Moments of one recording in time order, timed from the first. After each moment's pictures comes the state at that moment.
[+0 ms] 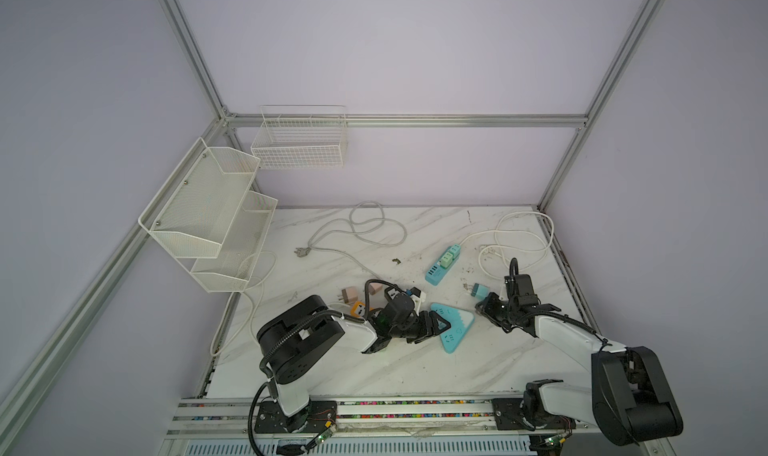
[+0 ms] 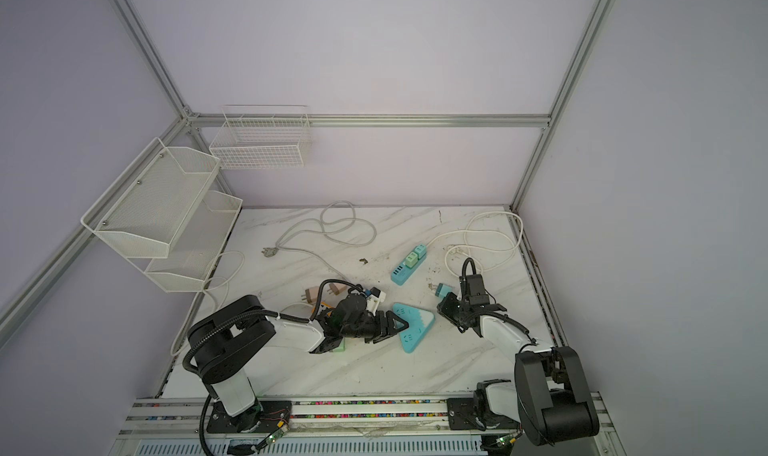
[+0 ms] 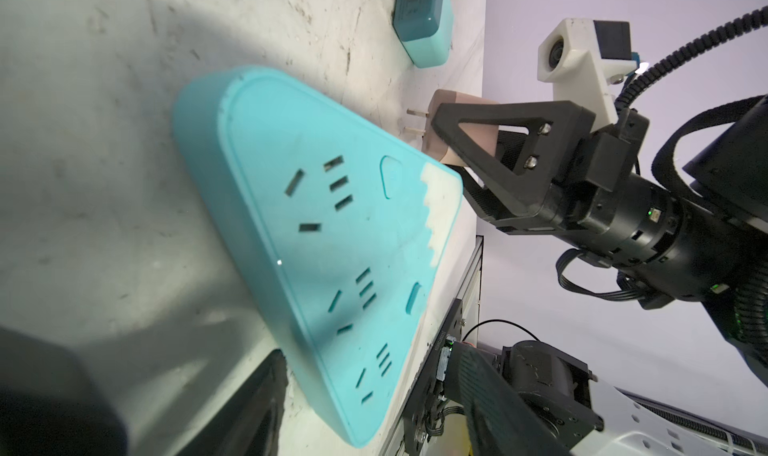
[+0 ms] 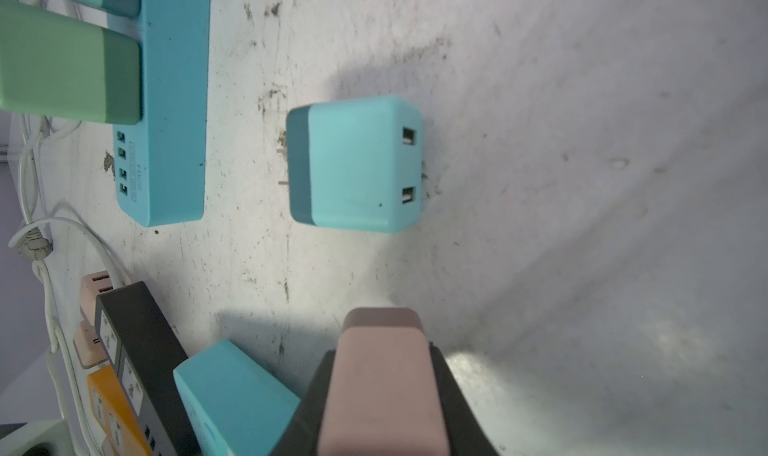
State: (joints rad) left arm -0.91 1.78 0.69 0.55 0.39 -1.17; right arm 0.15 1.26 0.50 -0.22 -0.26 0.75
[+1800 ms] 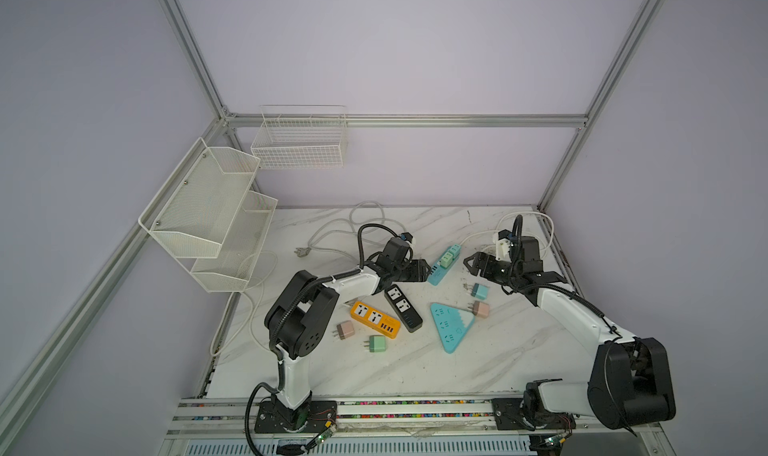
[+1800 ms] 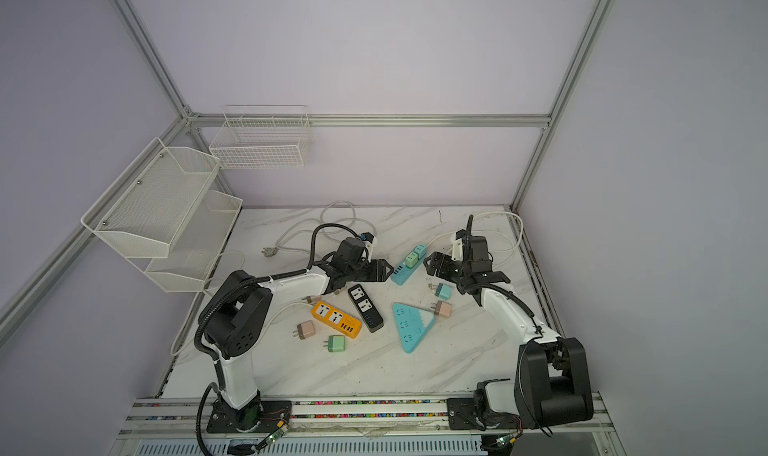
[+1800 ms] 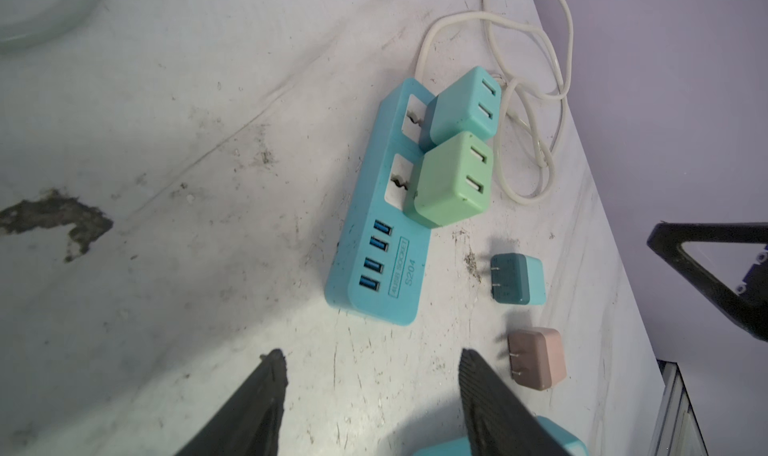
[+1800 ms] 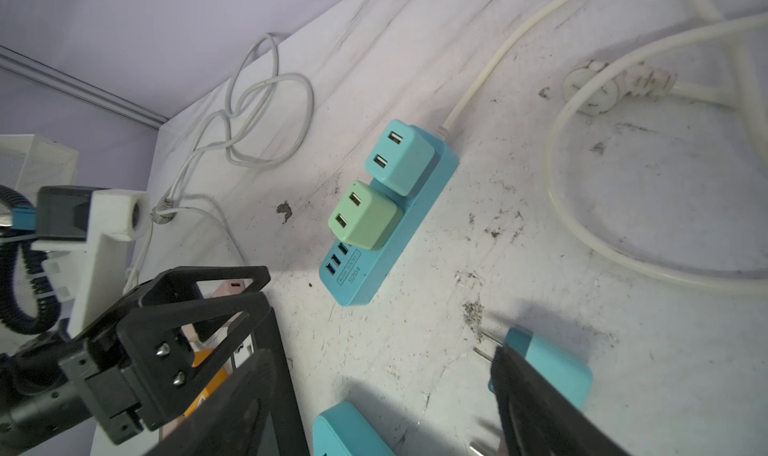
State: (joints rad) left arm -0.63 1.94 1.25 0.01 0.22 -0.56; right arm 0.15 1.34 0.85 -0.22 -0.36 0.47
